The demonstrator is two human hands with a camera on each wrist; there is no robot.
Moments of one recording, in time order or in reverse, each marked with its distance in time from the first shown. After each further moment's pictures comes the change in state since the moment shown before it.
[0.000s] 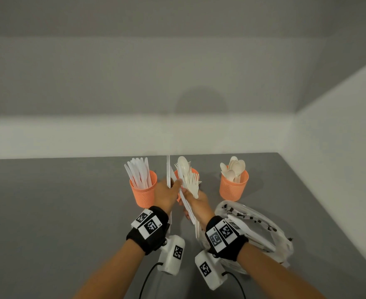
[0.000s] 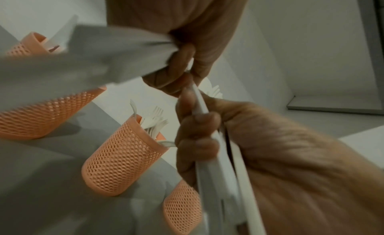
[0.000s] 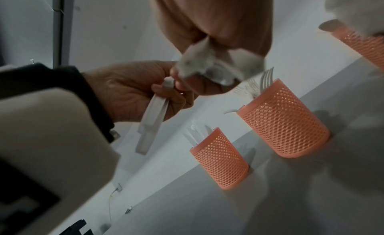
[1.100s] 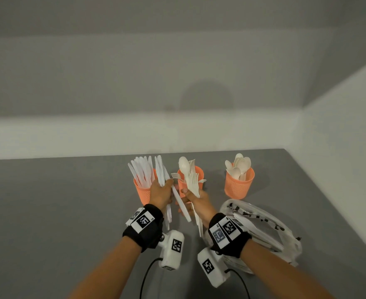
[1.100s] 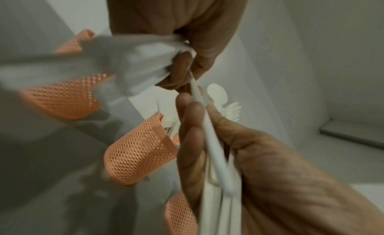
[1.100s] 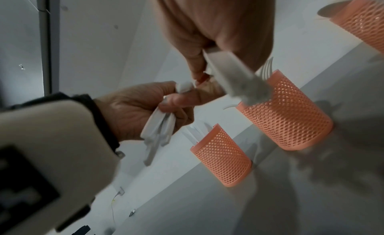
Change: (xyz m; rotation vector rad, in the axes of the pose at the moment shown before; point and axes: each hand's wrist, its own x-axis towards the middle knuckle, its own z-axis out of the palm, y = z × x) left_hand 0.014 -0.012 -0.017 -0.159 0.031 -0.147; right_hand 0.003 -0.003 0.005 0.035 -0.105 0.072
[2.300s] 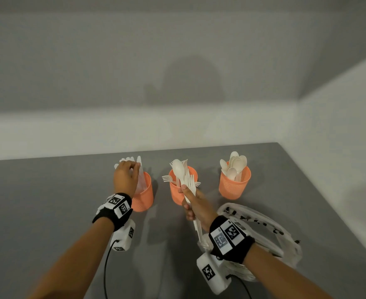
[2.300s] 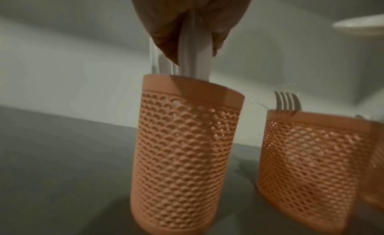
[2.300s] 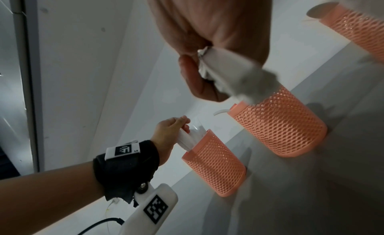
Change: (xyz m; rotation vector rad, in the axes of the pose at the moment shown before) left_hand 0.106 -0.018 -0.052 0.574 0.249 0.494; right_hand 0.018 -0.004 -0.015 -0.135 0.061 0.069
